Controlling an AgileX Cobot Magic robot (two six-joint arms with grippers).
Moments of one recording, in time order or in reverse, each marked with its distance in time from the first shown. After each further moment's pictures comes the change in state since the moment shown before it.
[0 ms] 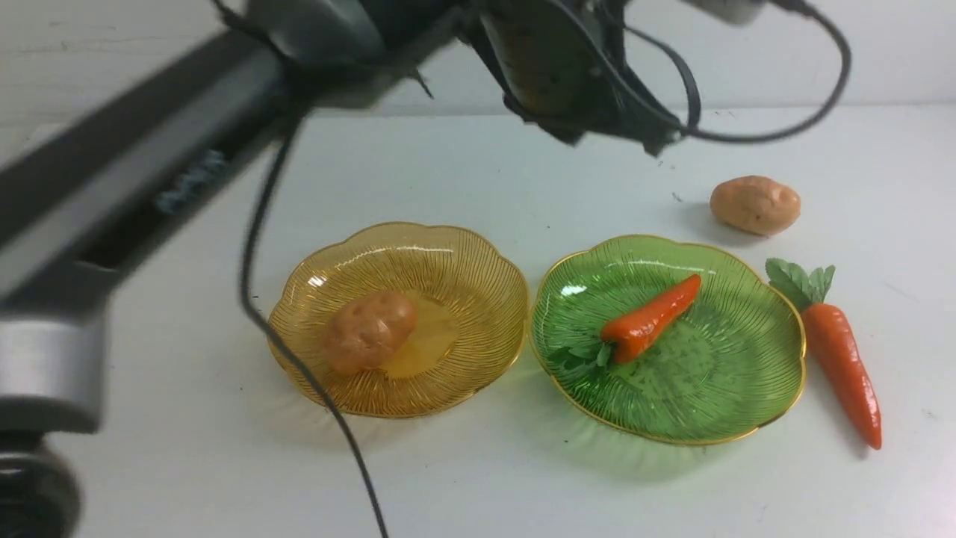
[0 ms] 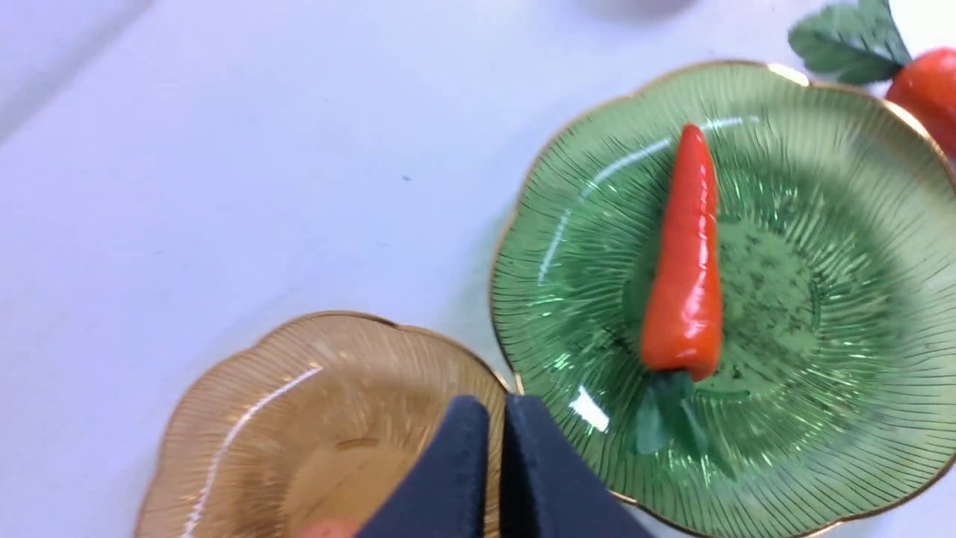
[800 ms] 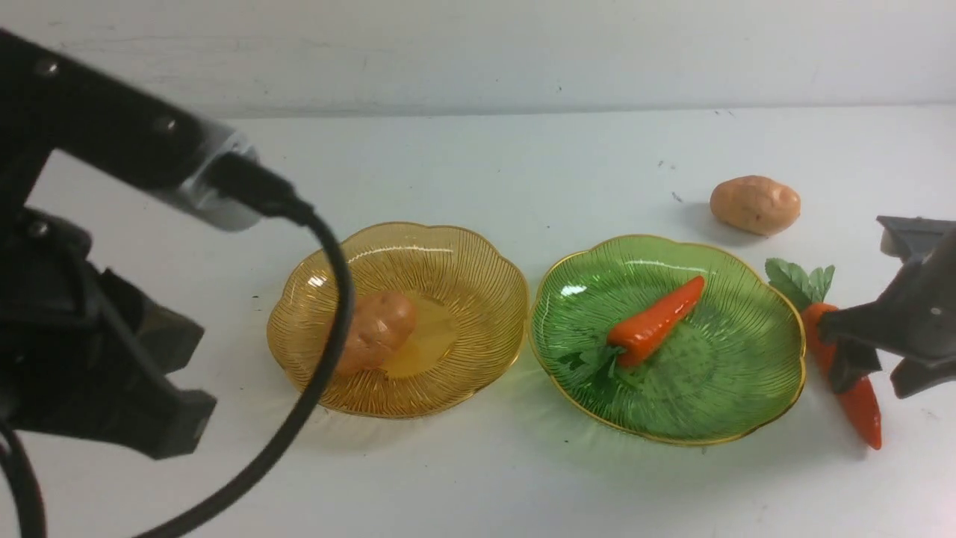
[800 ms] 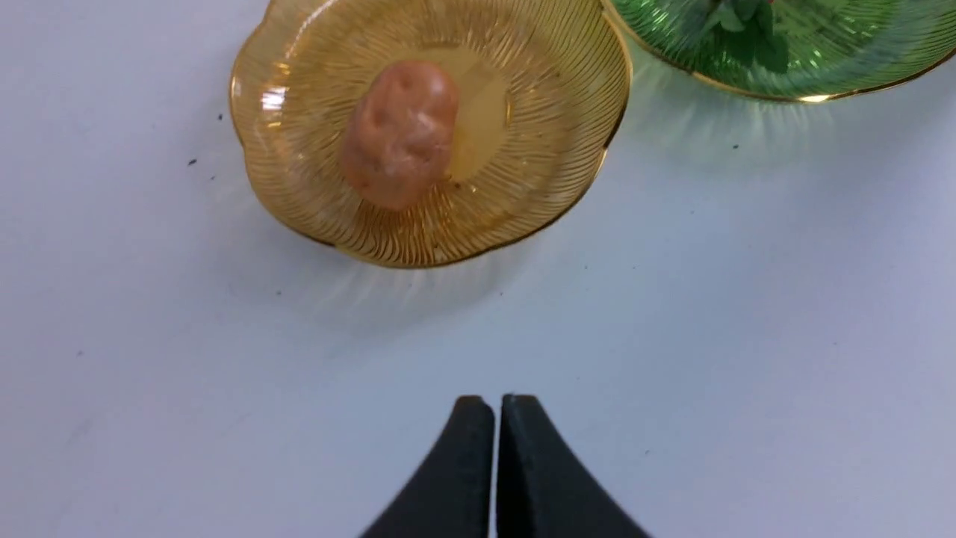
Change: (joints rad) right arm -0.080 0.738 -0.228 0.109 -0.143 -0.153; left arm 0.001 -0.970 1.044 0.018 -0.065 -0.201
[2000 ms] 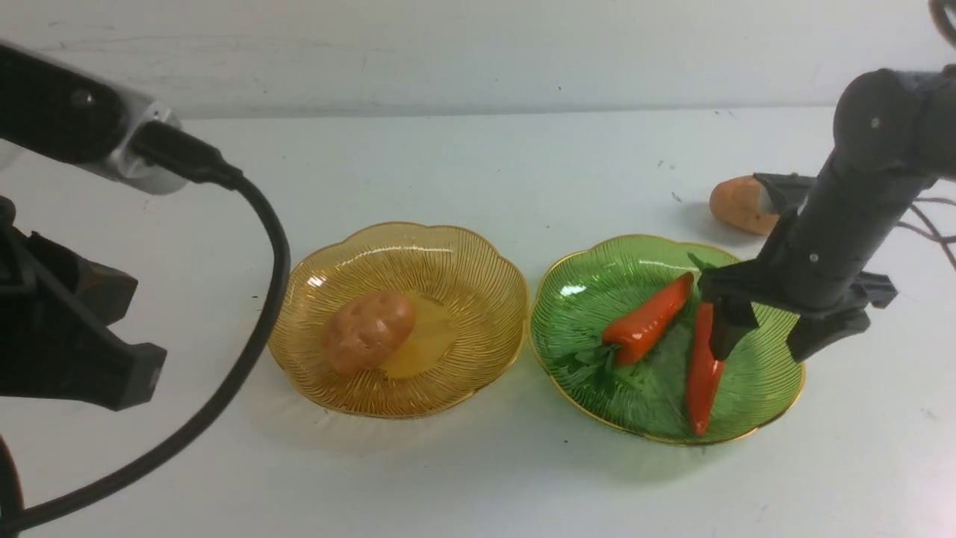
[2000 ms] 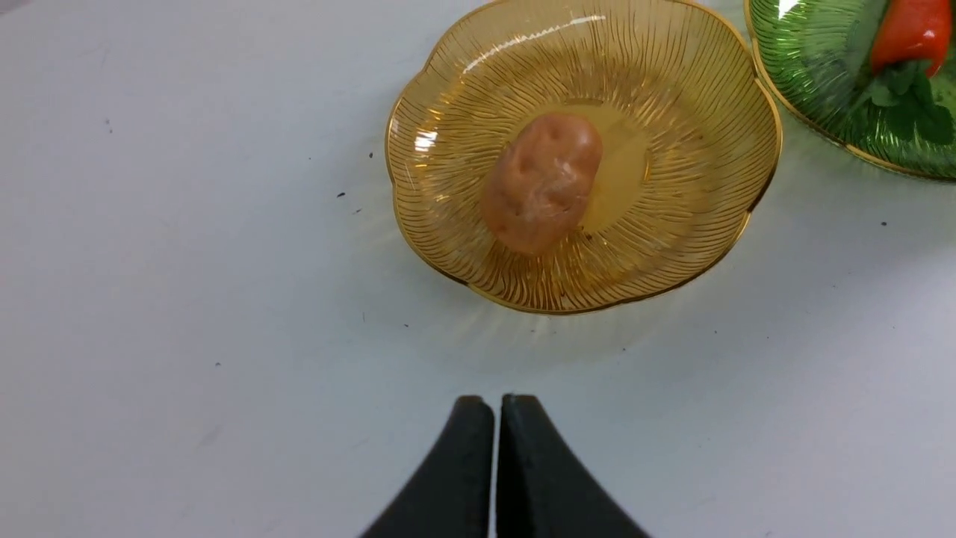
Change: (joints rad) right arm 0.254 0.024 -0.221 0.054 0.221 0.153; left arm 0.000 -0.071 0.064 0.196 -0.028 -0.123
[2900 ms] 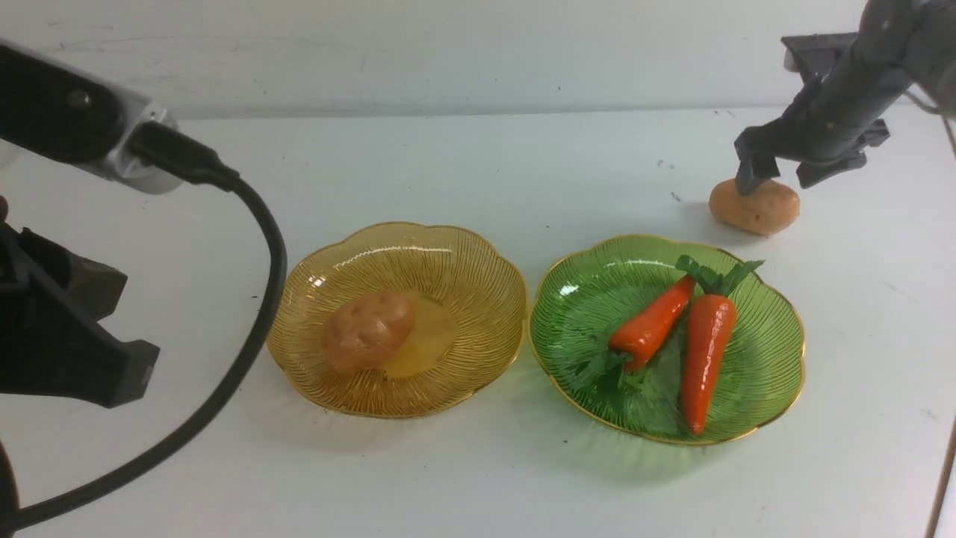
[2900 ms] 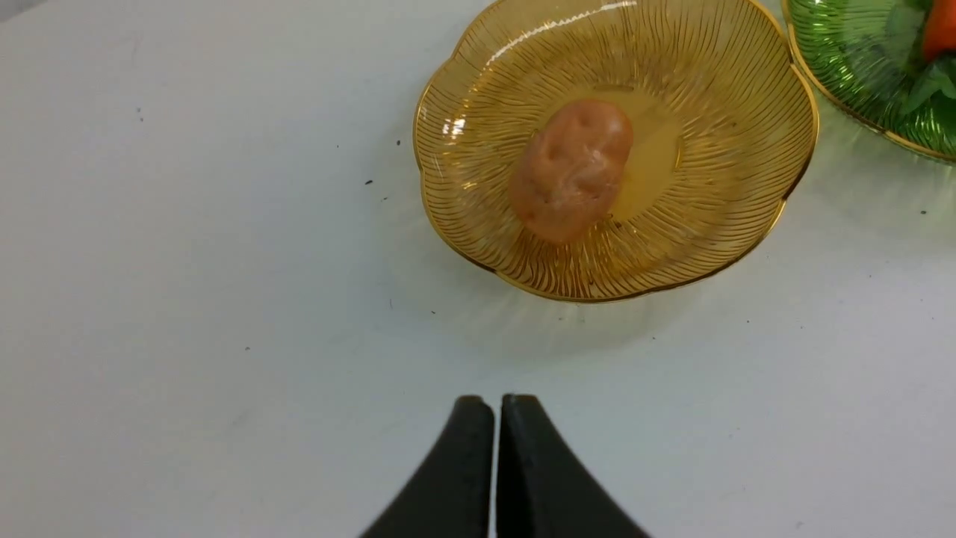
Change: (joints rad) right arm -0.191 0.594 -0.967 -0.021 0.076 -0.316; left arm 0.000 0.000 0.000 0.022 0.029 -0.006
